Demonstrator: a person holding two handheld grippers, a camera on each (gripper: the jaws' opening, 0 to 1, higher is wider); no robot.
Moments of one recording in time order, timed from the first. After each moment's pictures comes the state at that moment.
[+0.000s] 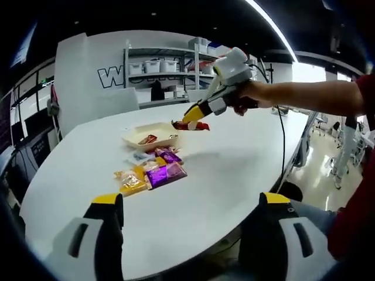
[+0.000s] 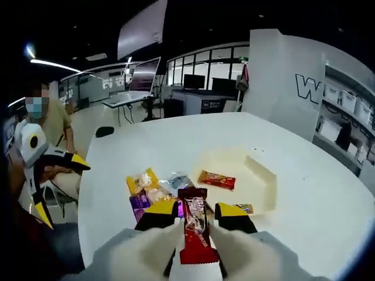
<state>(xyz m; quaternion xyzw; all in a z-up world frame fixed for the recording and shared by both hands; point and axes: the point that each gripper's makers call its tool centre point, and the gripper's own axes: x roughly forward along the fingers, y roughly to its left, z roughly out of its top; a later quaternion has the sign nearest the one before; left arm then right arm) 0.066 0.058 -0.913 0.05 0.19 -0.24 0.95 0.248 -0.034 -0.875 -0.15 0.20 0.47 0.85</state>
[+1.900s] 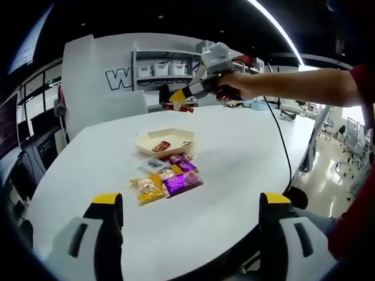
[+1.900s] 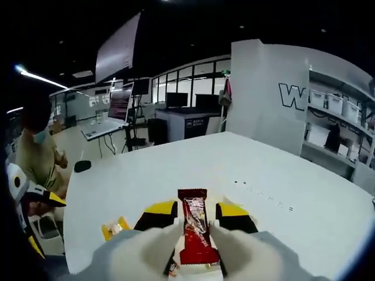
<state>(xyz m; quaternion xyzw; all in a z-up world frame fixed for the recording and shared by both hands) 0.078 0.083 -0.896 0.05 0.18 -0.22 0.96 0.334 0.003 -0.816 -0.11 0.15 0.43 0.88</state>
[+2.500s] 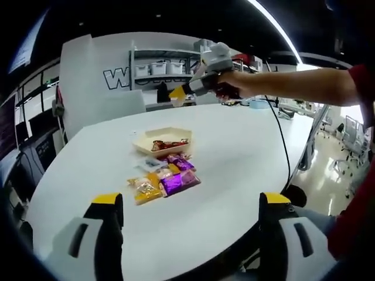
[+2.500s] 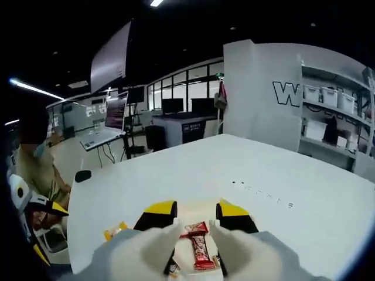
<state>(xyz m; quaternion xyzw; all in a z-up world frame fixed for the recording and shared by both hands) 0.076 0.076 -0.898 0.06 0.19 -0.23 0.95 0.338 -0.011 -0.811 -0.07 0.15 0.42 0.89</state>
